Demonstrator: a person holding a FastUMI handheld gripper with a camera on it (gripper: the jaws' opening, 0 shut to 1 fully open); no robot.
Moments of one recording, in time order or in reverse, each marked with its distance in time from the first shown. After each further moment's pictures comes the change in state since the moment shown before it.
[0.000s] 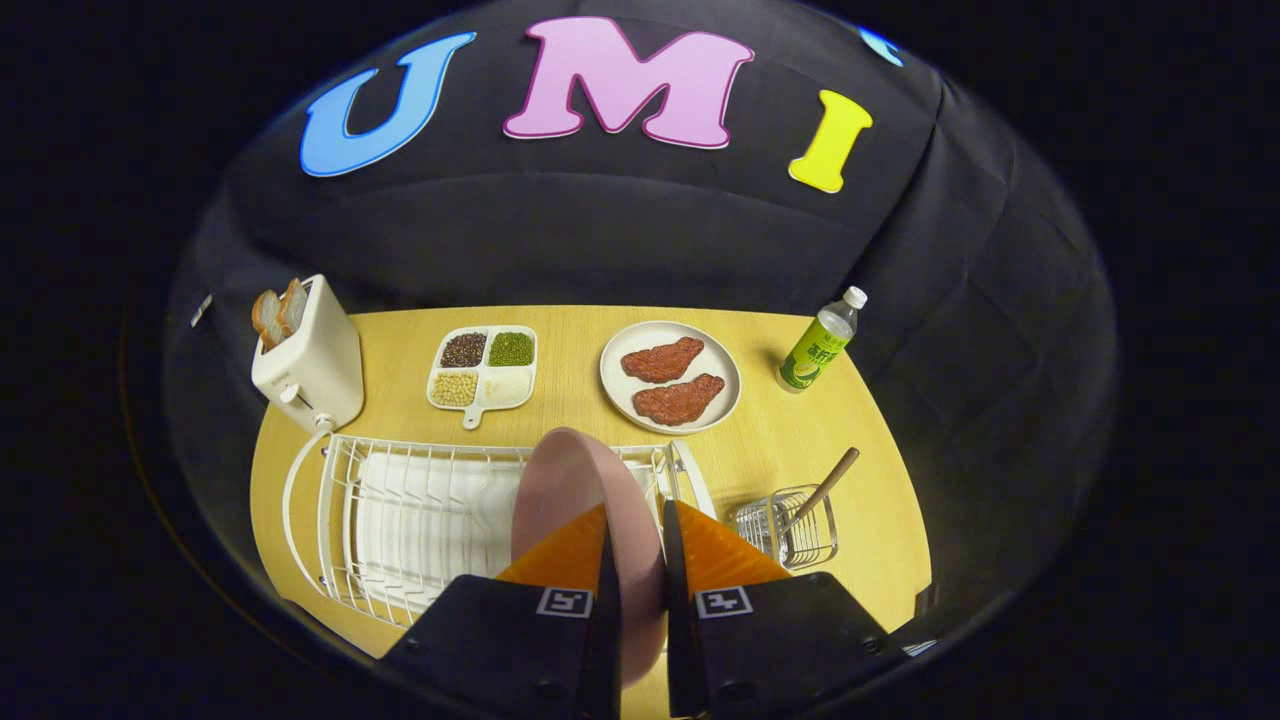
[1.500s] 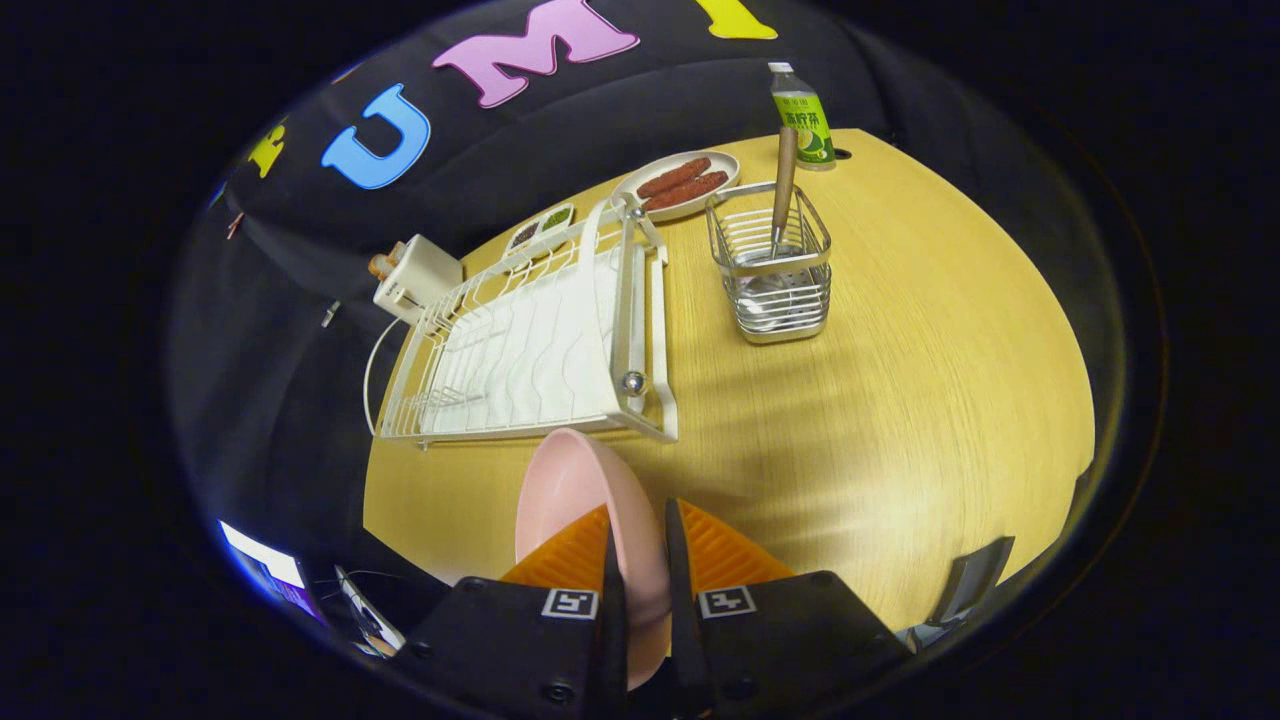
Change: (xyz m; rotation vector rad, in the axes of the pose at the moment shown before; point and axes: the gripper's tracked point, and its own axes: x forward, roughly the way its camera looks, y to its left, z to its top) arm -0.013 -0.097 -0.250 0.214 0.238 0.555
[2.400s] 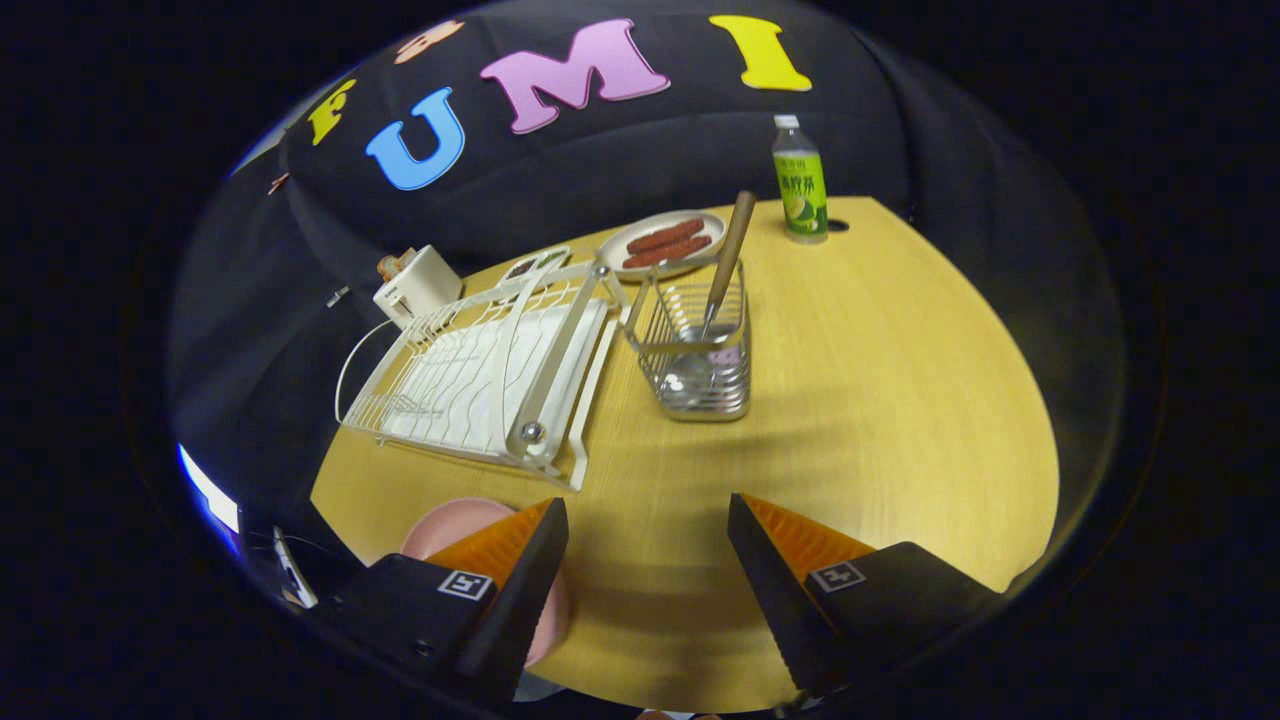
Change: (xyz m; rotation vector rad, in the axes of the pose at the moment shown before) arm -0.034 -0.075 0.074 -0.264 -0.281 -0.050
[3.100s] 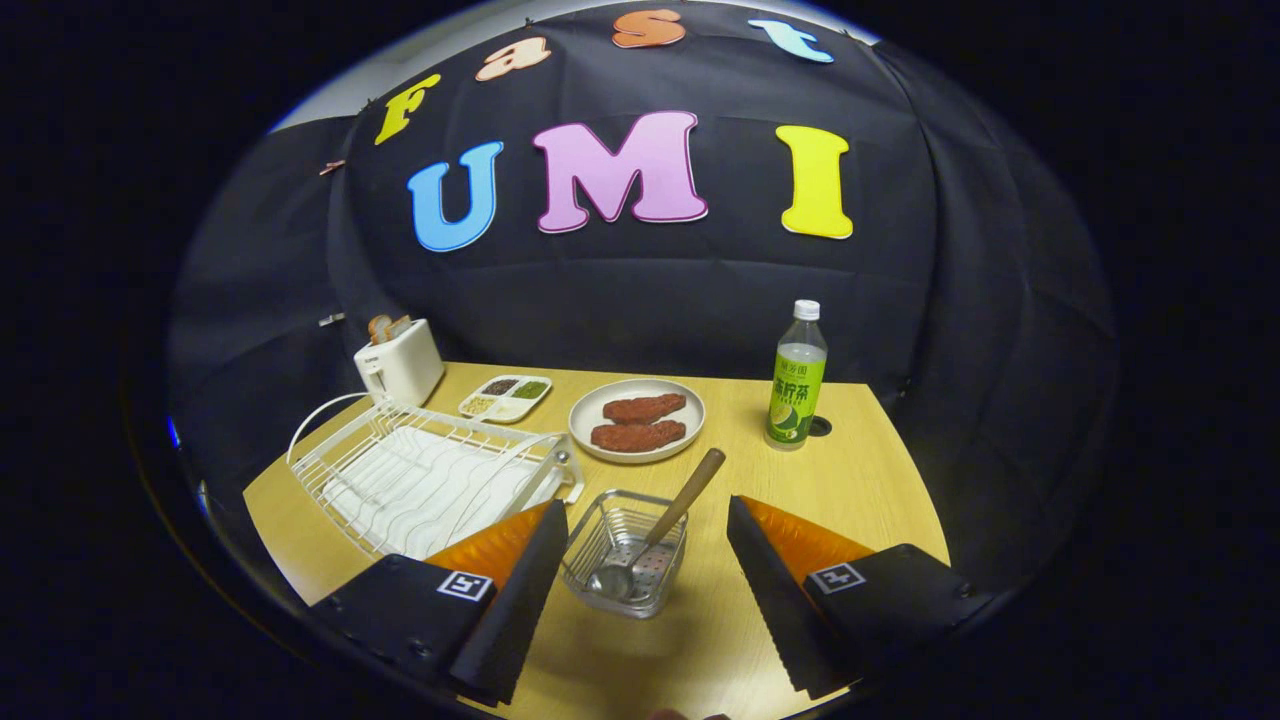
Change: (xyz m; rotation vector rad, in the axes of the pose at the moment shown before) arm 0.040 -0.028 0.147 -0.176 -0.310 -0.049
